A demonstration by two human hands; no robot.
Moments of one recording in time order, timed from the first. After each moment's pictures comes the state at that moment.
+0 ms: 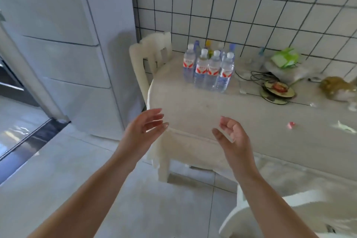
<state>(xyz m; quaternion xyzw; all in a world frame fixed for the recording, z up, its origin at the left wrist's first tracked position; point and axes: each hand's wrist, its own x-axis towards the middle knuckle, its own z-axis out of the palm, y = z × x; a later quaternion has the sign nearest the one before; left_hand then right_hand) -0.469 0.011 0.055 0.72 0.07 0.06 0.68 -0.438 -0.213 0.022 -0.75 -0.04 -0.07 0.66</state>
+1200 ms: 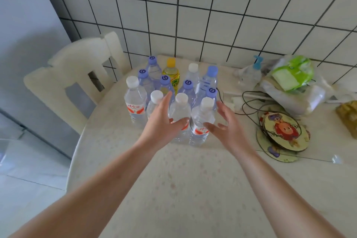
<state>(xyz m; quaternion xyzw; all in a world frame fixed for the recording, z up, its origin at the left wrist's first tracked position) 0.032 -0.136 0.017 0.85 -0.01 0.00 0.53 0.039 -0.336 -0.019 -0.82 -0.02 -0.01 0.57</state>
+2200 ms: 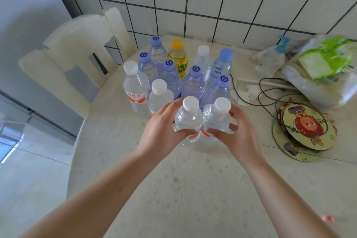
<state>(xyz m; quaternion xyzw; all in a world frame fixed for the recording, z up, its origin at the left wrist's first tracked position) 0.022 -0.138 -0.016 0.89 -0.05 0.05 0.45 0.036 -0.338 -0.039 -0.84 -0.03 -0.04 0.53</state>
